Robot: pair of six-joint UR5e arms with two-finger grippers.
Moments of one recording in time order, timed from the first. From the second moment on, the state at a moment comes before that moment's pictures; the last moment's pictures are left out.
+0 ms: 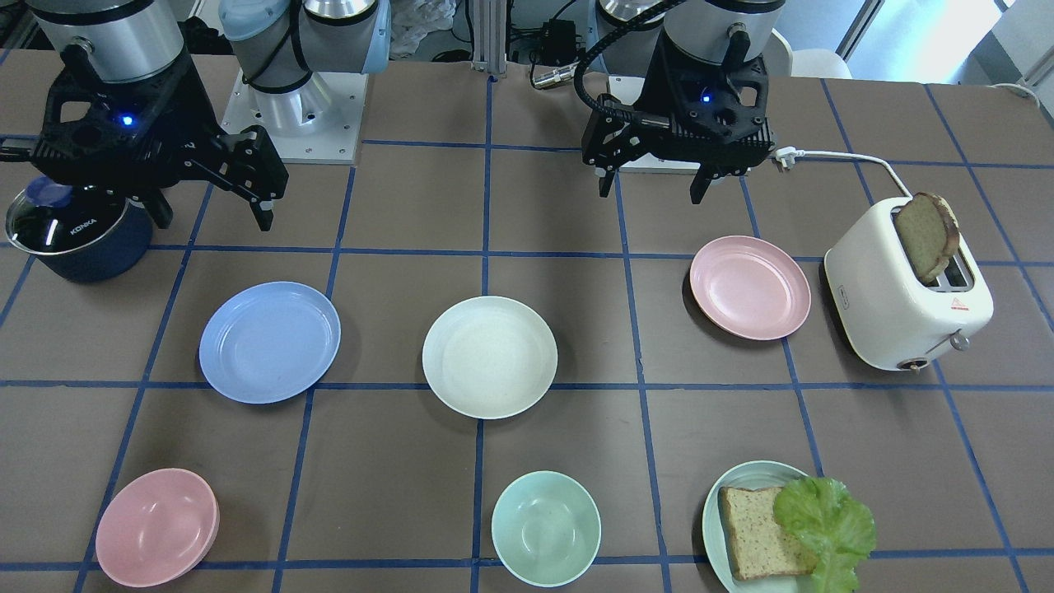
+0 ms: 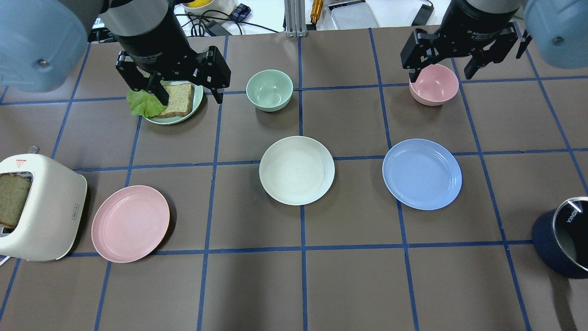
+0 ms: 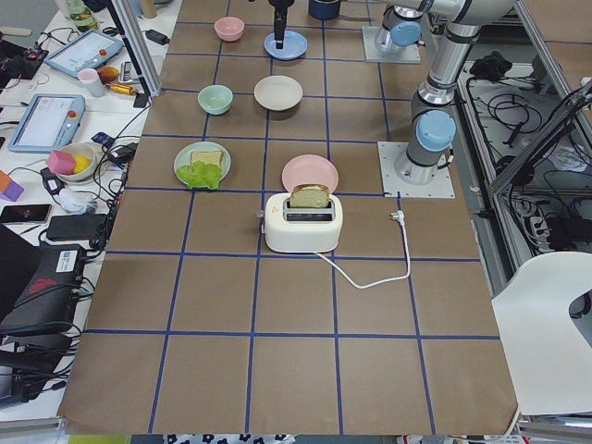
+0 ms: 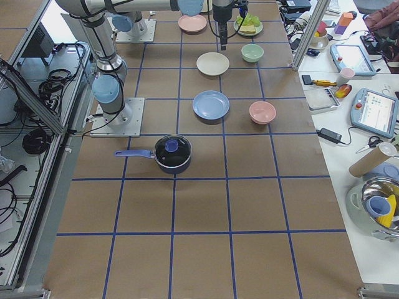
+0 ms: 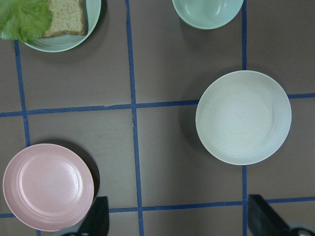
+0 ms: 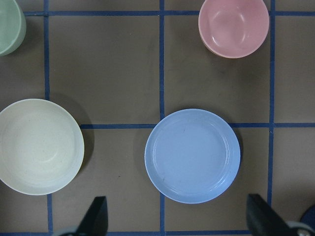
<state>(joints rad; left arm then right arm) -1.71 -1.61 -1.44 -1.63 1.54 -0.10 1.57 -1.55 1.51 -1.64 -1.58 -0.01</state>
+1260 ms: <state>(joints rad) -1.68 -1.60 -1.43 -1.67 1.54 -0.10 1.55 -1.52 1.51 -1.66 -1.59 -0.01</state>
